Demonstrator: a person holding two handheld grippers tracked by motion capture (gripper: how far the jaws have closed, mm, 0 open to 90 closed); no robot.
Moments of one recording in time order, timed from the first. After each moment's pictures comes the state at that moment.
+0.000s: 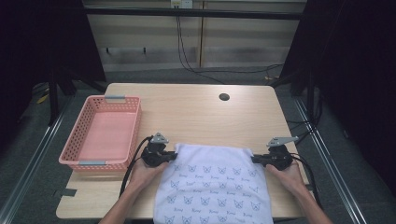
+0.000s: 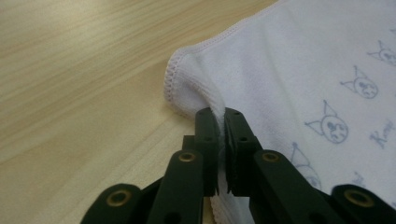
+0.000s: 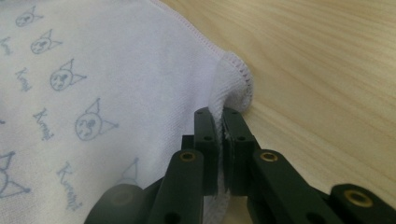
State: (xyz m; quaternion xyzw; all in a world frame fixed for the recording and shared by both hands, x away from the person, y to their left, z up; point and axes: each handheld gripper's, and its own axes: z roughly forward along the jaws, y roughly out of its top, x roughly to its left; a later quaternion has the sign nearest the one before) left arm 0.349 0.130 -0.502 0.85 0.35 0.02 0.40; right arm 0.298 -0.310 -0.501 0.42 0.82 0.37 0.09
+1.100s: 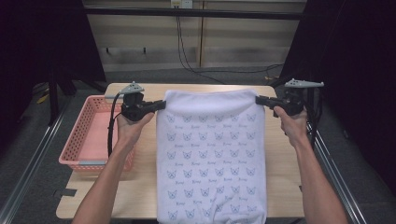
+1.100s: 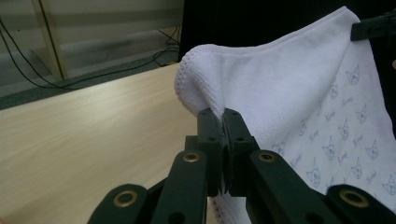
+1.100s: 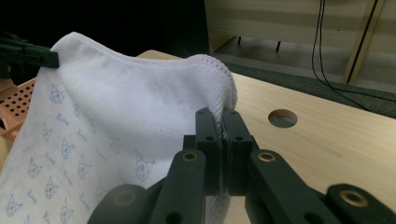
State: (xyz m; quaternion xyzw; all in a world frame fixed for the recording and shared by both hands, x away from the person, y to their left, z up) left arm 0.415 0.167 -0.363 0.76 0.35 0.11 0.54; right arm 0.390 -0.318 -0.355 0.42 0.72 0.53 0.16
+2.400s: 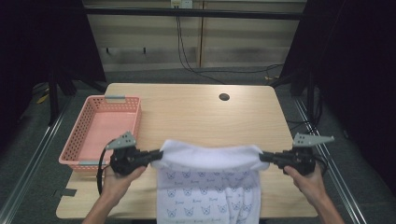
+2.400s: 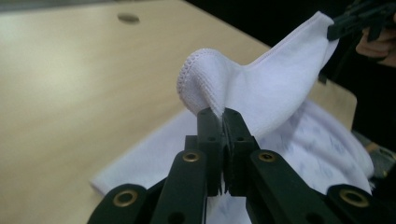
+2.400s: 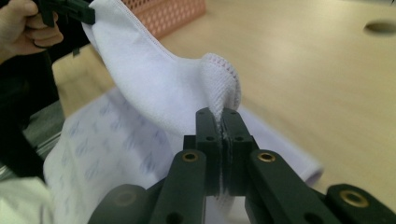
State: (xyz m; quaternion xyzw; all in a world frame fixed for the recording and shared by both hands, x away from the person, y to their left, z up) left arm 0.264 0.185 -0.420 0.80 0.30 0.04 0.51; right arm 0.233 -0.313 -0.413 0.37 0.78 0.50 0.07
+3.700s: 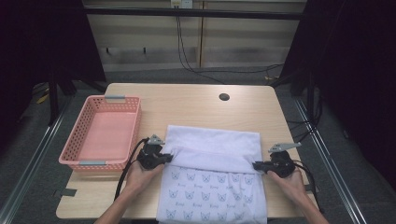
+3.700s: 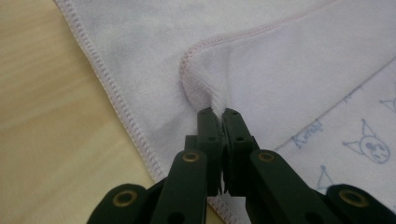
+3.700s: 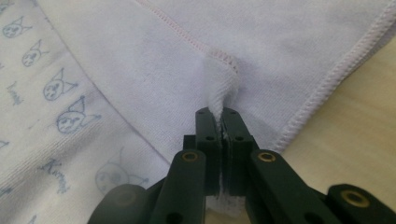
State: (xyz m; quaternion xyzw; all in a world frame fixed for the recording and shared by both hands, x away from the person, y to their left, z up) left arm 0.346 0.134 -0.496 0.85 0.37 0.05 0.37; right arm 0.277 -0.306 -0.496 0.46 0.81 0.36 0.08
